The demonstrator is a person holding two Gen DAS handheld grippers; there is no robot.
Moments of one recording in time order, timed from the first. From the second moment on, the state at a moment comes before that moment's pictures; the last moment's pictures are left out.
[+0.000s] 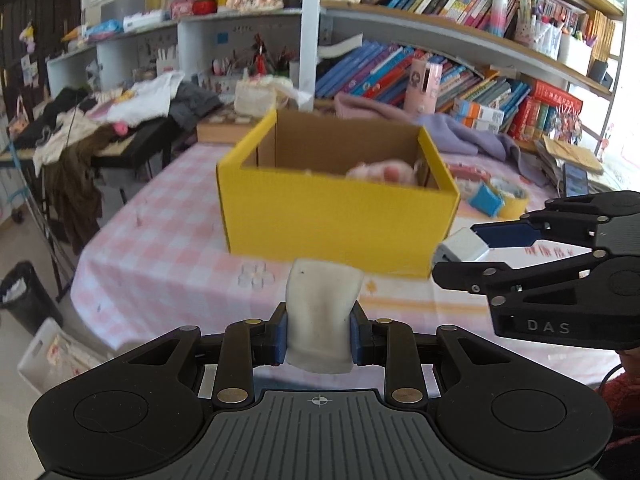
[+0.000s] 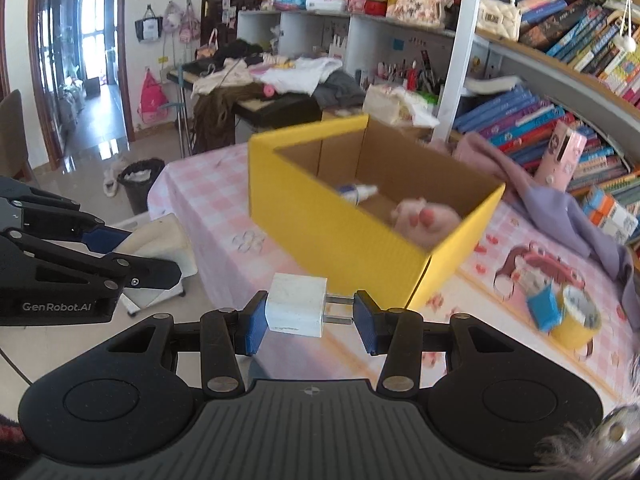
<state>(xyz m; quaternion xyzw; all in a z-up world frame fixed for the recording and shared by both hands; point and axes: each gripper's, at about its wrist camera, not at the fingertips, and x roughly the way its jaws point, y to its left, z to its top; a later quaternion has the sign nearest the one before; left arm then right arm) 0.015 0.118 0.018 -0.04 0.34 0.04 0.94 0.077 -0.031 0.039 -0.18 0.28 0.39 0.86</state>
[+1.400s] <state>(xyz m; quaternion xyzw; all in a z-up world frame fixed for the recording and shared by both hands) 0.295 0.137 -0.006 0.10 0.44 -0.07 0.89 0.286 0.079 -0.002 -0.33 0.35 0.48 0.73</state>
